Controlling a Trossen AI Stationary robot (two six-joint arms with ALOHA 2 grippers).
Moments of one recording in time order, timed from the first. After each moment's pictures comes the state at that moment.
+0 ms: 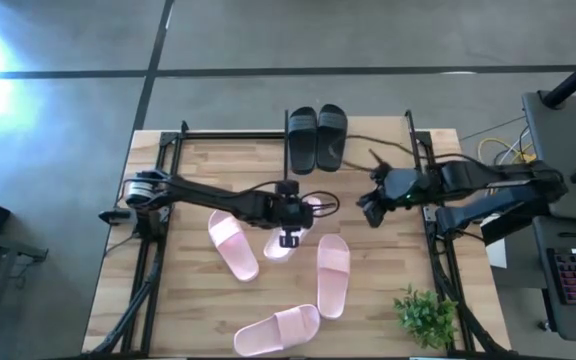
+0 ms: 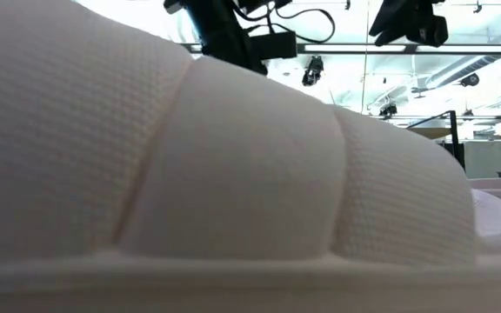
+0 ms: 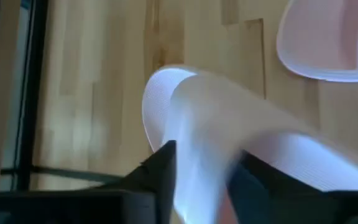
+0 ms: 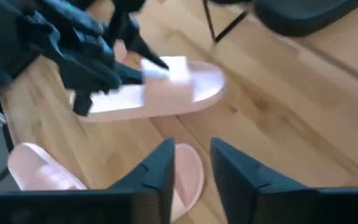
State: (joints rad) left arm -0.08 1.87 1.49 -0.62 -0.42 0.10; right arm 0.10 1.07 1.12 -0.89 0.23 0.80
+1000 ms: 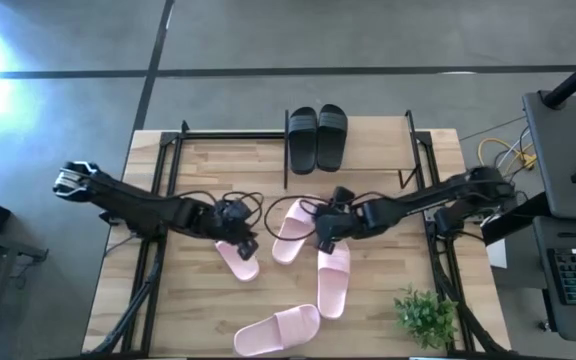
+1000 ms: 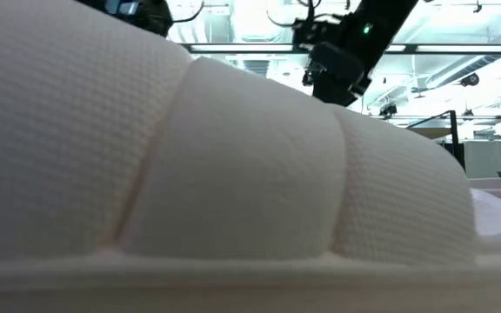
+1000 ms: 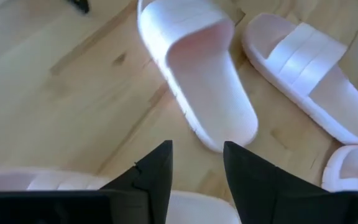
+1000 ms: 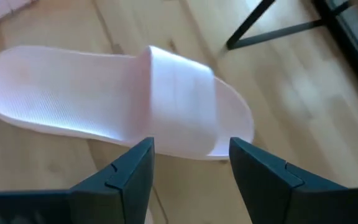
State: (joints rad) left arm -0.26 1.28 0.93 -0.58 -0.33 -0.91; right arm 0.19 1.64 1.12 -0.55 0.49 0.38
